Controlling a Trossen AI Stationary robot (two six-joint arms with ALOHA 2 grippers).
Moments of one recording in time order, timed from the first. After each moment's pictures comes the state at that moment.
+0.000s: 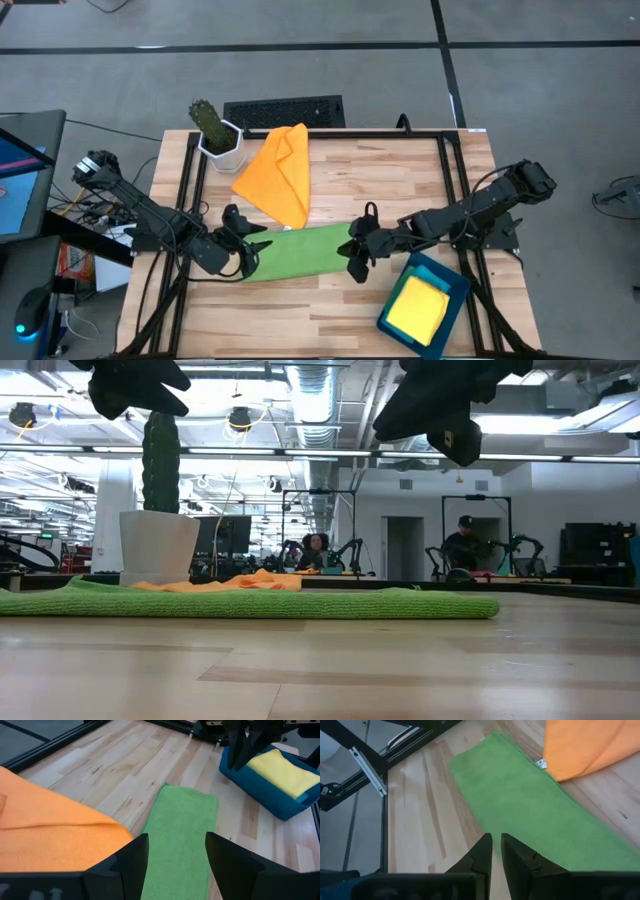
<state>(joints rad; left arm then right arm) -0.59 1.08 0.79 -0.46 -0.77 -0.77 0.36 1.50 0.95 -0.13 0.25 0.70</state>
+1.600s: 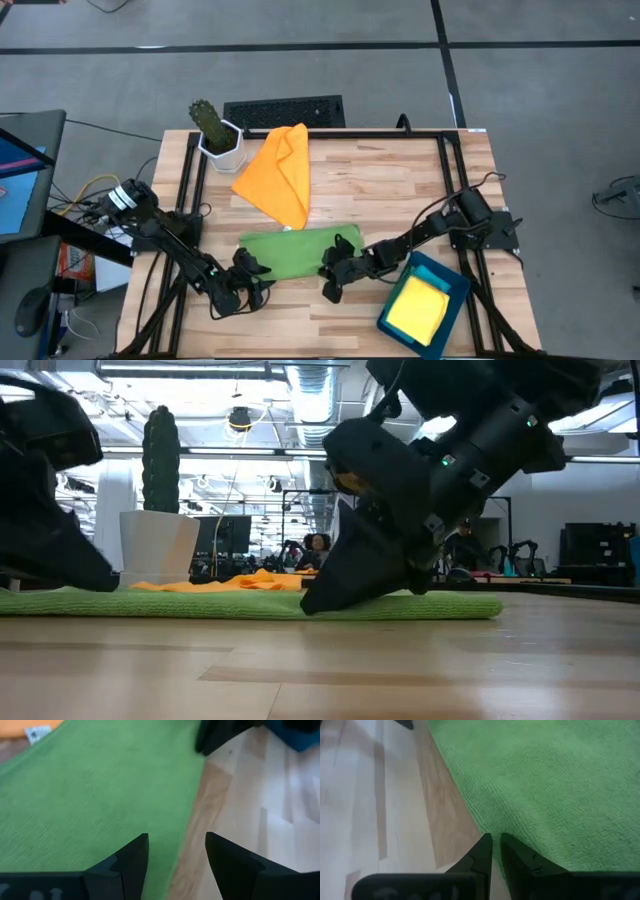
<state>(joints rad) -0.81 1.63 0.51 0.20 -0.78 -1.15 0.39 2.04 1.03 0.24 0.26 0.65</state>
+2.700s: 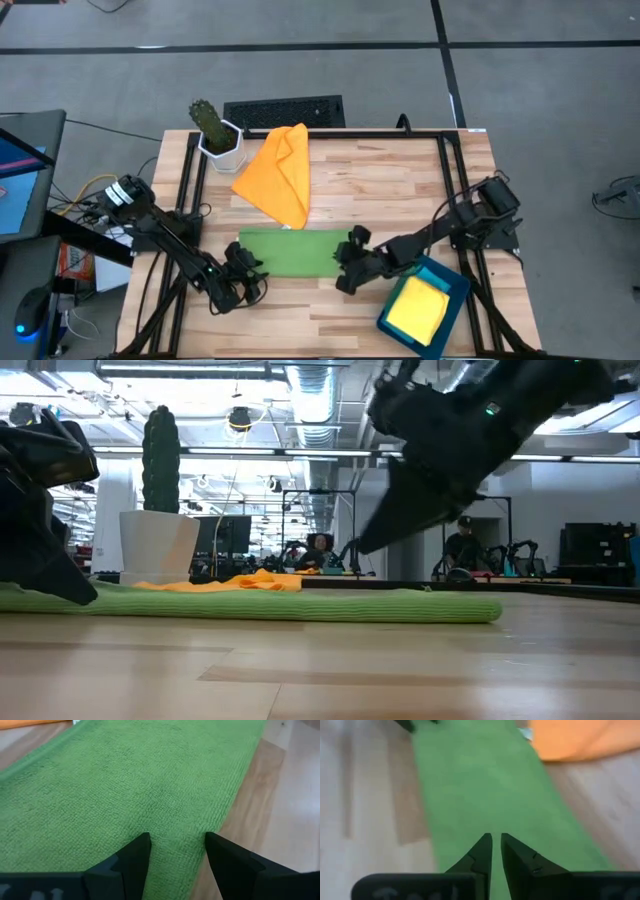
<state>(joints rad) -0.81 1.61 0.51 -0.07 -0.73 -1.27 0.43 1.84 1.00 -0.04 0.50 0.52</state>
